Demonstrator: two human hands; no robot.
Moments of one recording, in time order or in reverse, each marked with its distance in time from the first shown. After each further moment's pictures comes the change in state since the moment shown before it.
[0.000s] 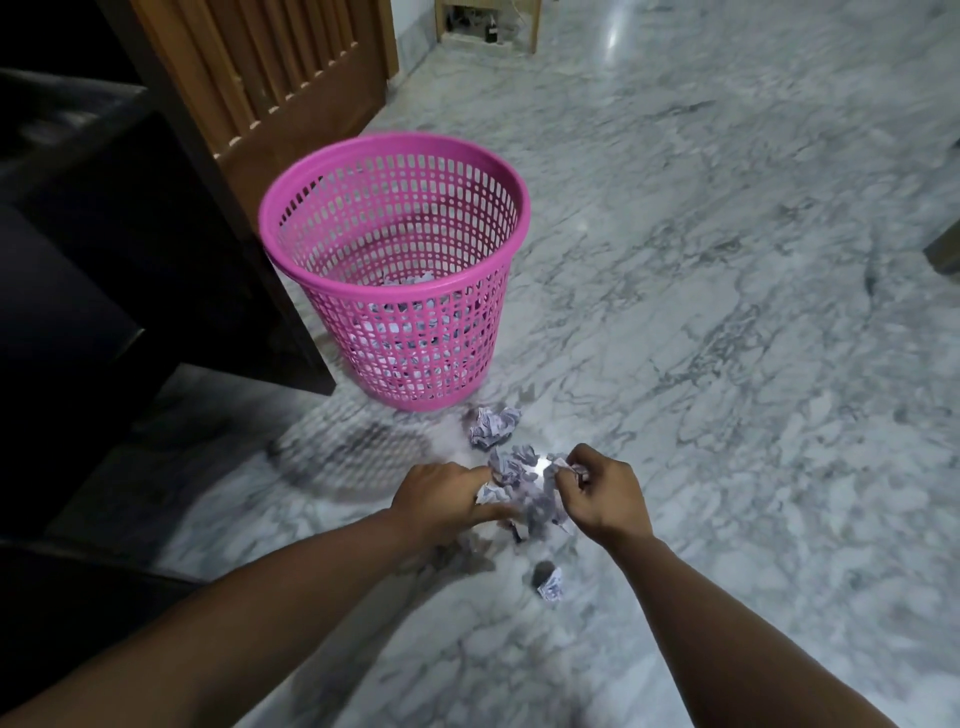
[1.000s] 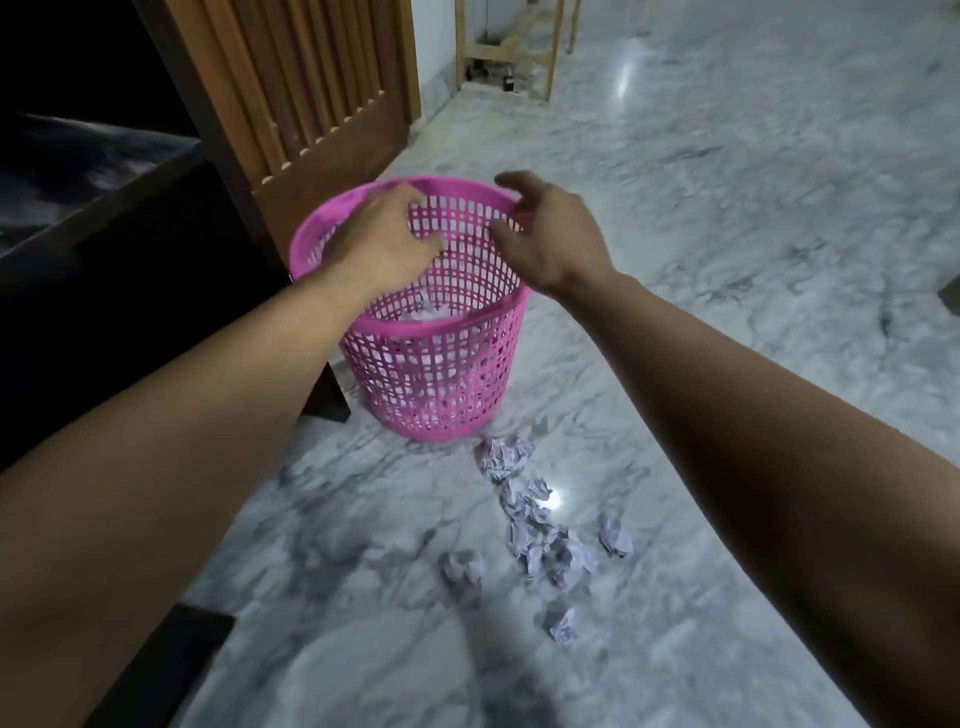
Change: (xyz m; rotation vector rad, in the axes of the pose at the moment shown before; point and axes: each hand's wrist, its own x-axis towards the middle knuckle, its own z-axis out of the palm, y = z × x) left_hand 0.083 -0.067 -0.269 -0.333 0.493 -0.384; right_hand 0.169 -0.257 -0.109 -0.108 0.093 -0.411
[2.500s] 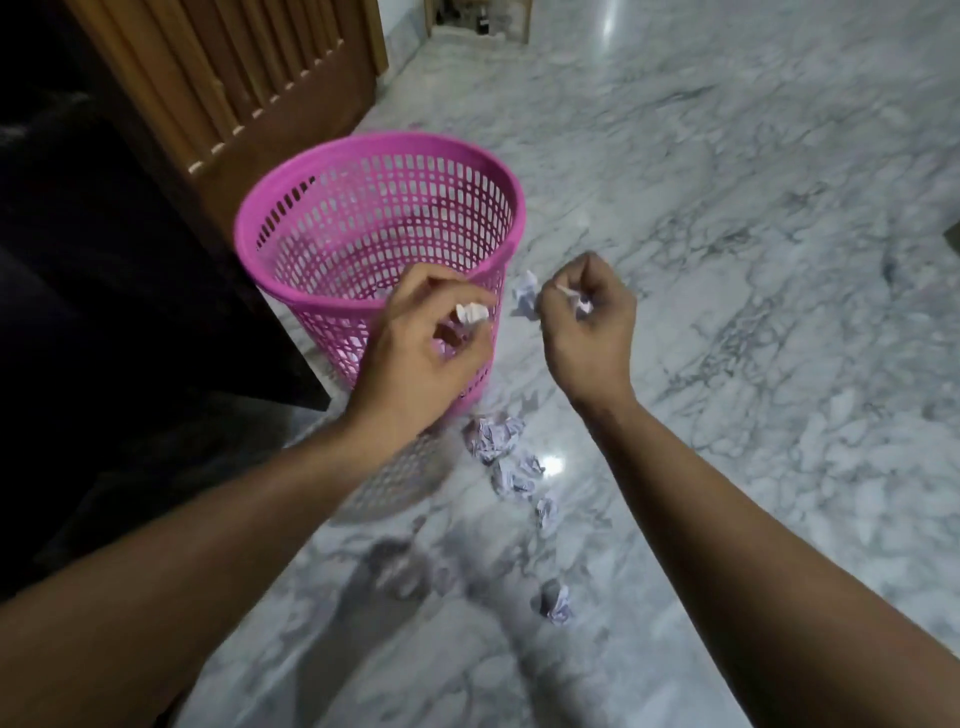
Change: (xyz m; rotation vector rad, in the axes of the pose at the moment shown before) left_hand -0.110 0.006 0.076 -0.412 0.204 0.499; right_hand -0.107 0.048 0.042 0.727 0.392 0.183
